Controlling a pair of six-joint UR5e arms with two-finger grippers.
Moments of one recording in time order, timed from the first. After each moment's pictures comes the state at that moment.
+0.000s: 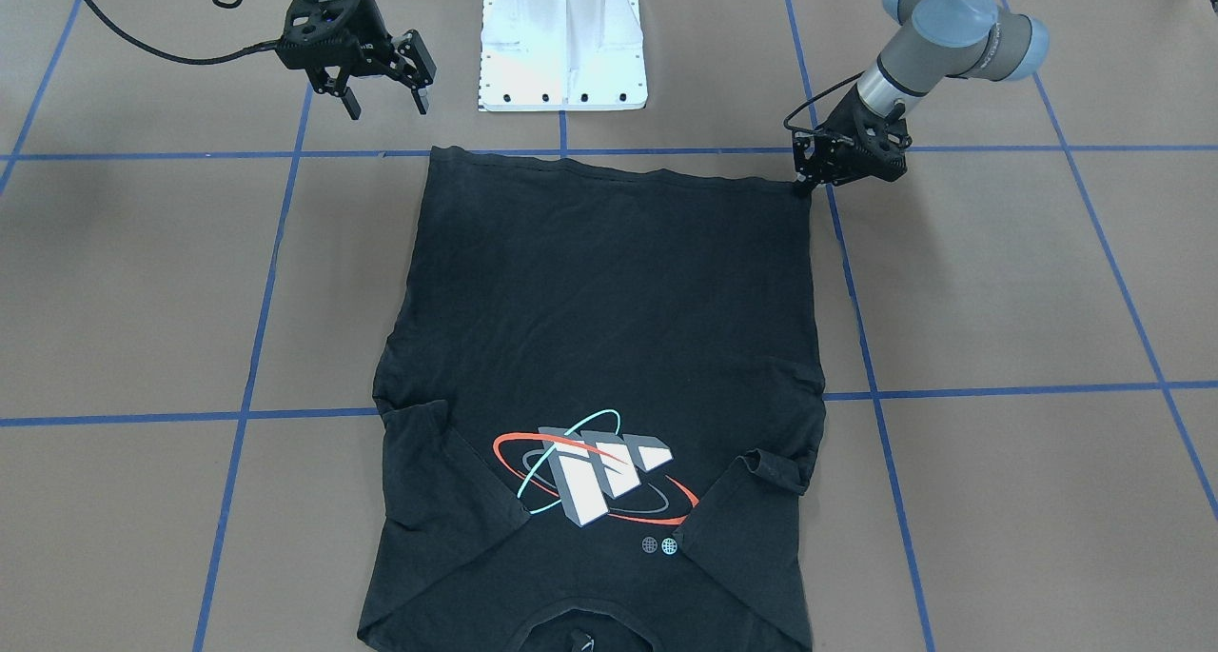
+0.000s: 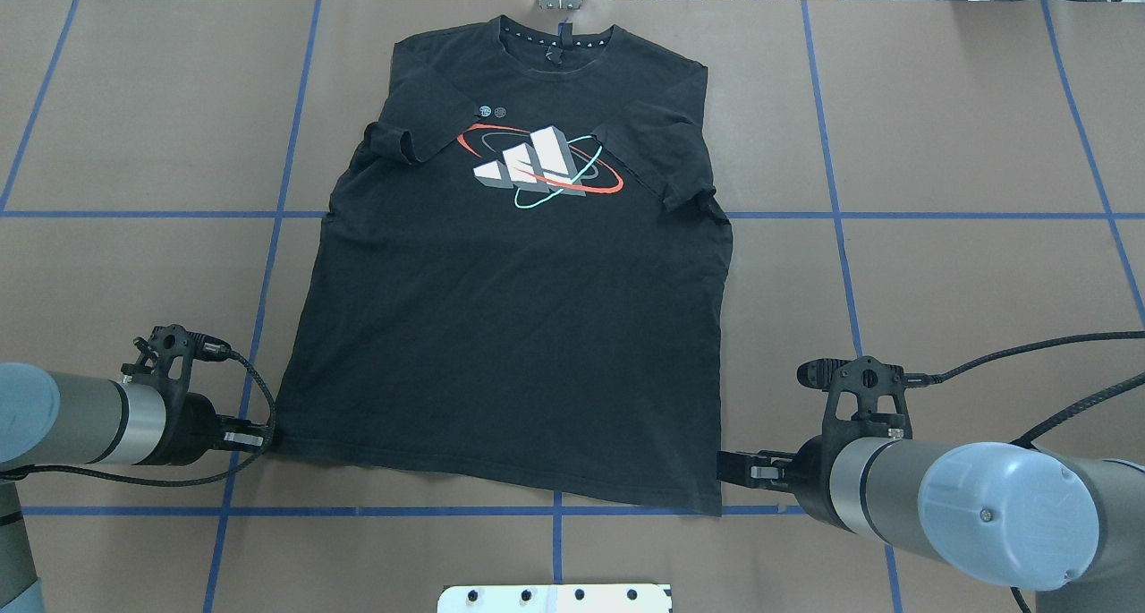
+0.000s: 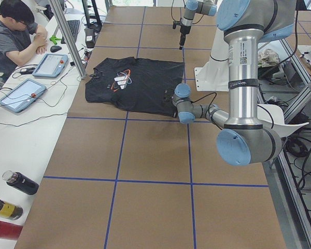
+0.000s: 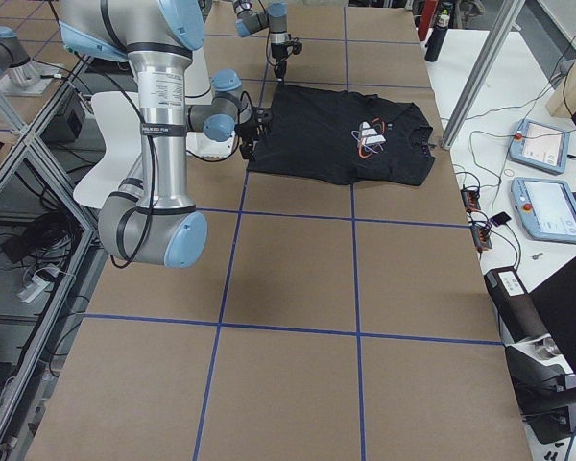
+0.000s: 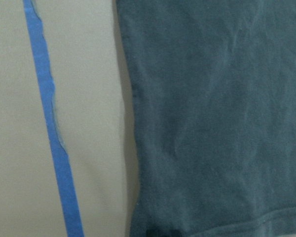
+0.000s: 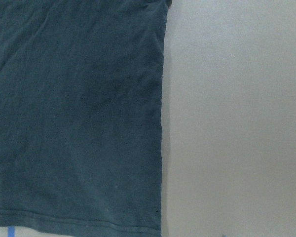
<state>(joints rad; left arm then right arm) -0.42 -1.47 -1.88 -2.45 -1.86 -1.14 0.19 -1.54 2.30 -1.40 1.54 1.52</state>
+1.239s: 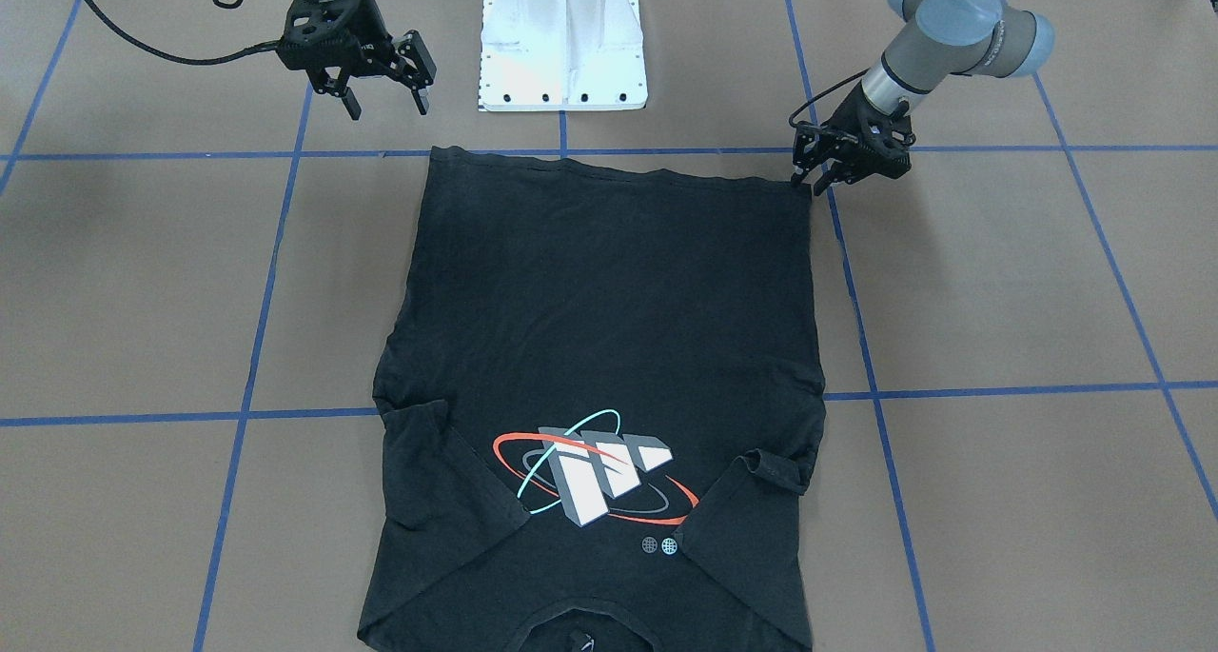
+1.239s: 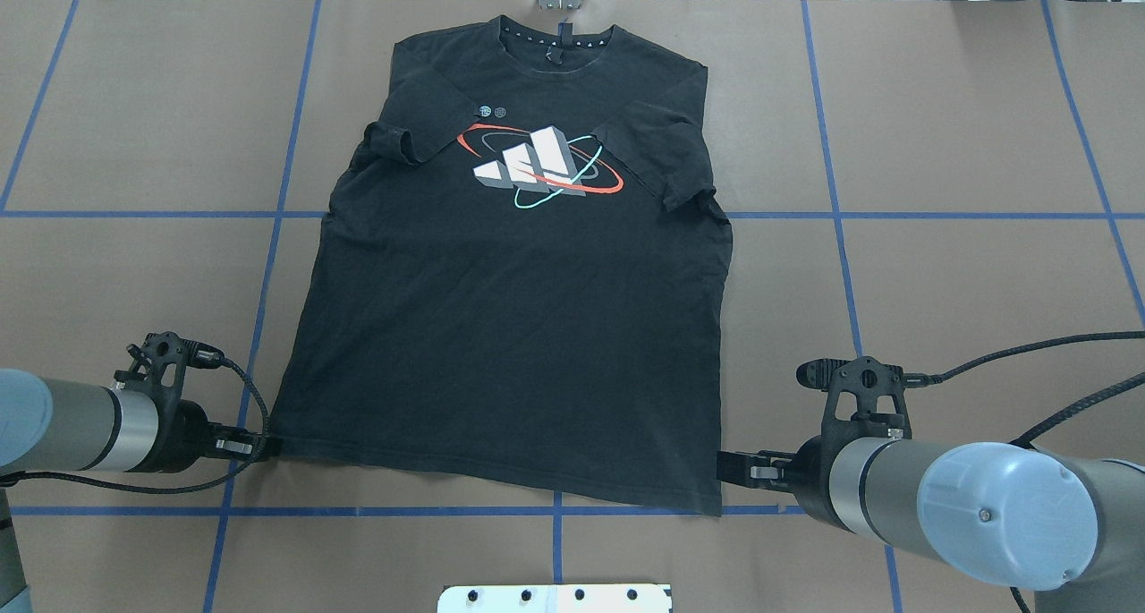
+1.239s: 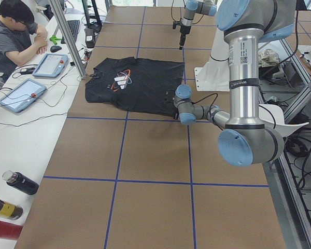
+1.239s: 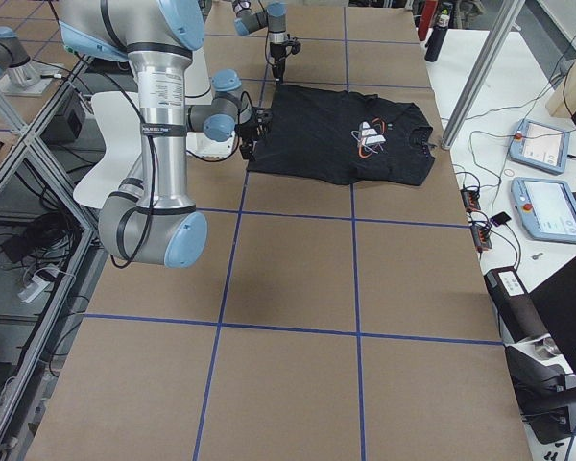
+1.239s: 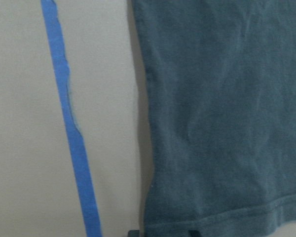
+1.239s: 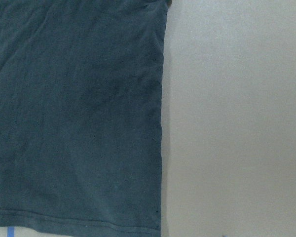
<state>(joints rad) -0.42 -1.45 -1.88 -2.45 -1.87 -1.14 0.19 -1.54 2.30 -1.40 1.54 1.52</state>
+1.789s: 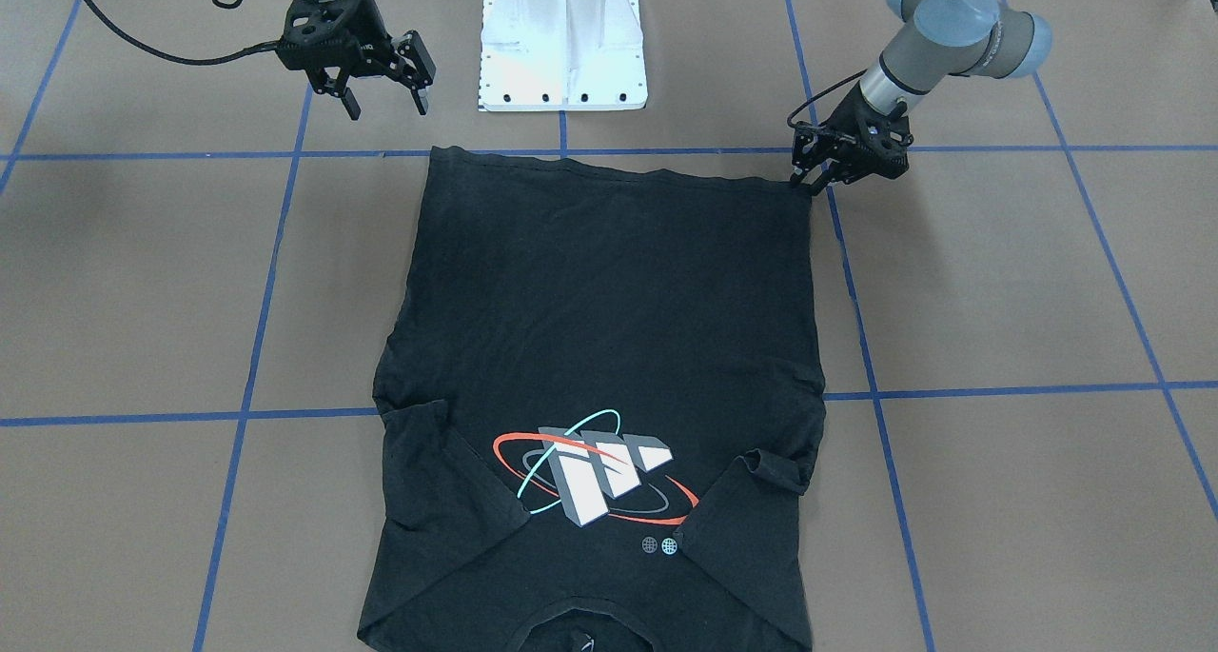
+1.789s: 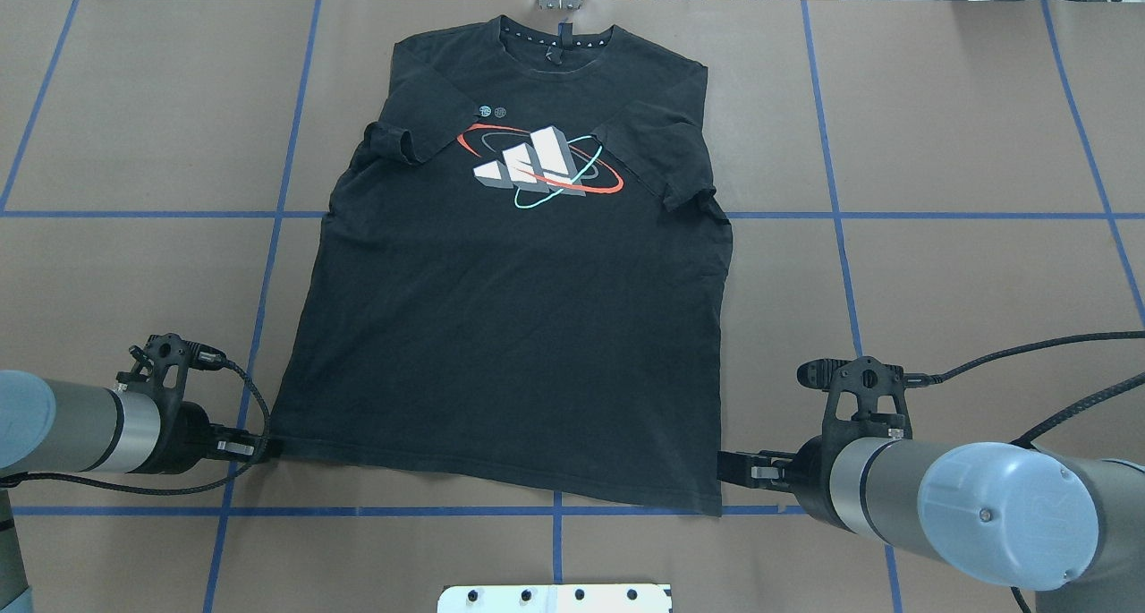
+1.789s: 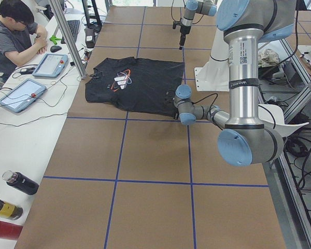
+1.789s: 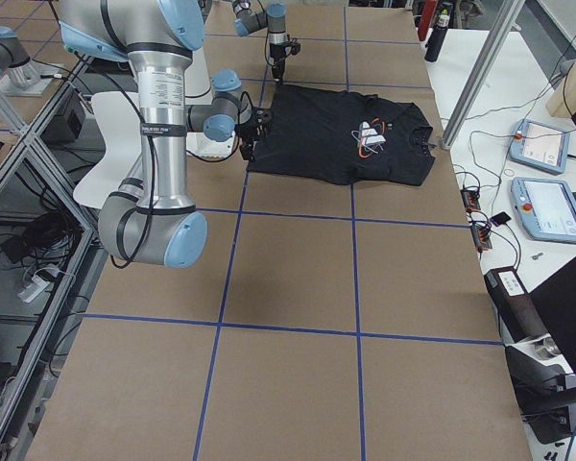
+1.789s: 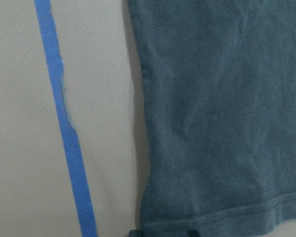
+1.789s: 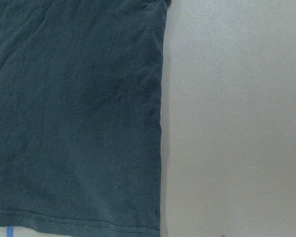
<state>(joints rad) -0.41 -1.45 -1.88 -2.45 -1.87 -1.14 0.19 -1.54 2.30 -1.40 1.54 1.52</state>
